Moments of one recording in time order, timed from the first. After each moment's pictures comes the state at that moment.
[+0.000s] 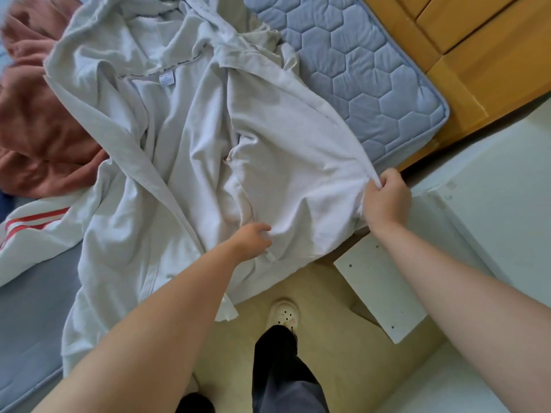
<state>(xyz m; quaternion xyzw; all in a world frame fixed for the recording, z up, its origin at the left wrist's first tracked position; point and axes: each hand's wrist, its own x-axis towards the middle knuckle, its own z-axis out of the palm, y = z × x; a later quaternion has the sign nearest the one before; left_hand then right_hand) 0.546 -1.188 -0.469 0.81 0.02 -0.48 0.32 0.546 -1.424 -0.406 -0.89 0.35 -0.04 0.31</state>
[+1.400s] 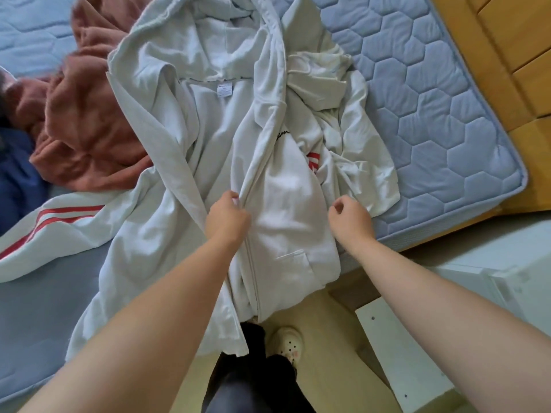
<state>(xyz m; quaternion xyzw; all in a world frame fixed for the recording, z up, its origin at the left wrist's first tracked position) 0.627 -1.116 -0.471 0.87 0.30 -0.20 0.34 0.636 -1.337 -0.469 -0.92 0.17 0.22 0.28</state>
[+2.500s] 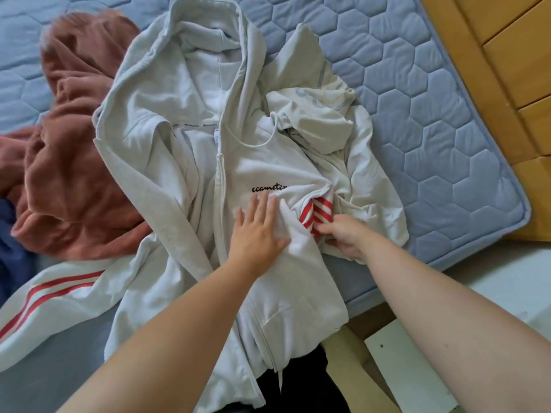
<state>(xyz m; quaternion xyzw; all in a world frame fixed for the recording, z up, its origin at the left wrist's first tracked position) 0.710 -1.111 -0.496 0.95 -0.09 -0.26 0.17 0.741 -1.299 -0.469 -0.63 0.34 0.39 0.58</state>
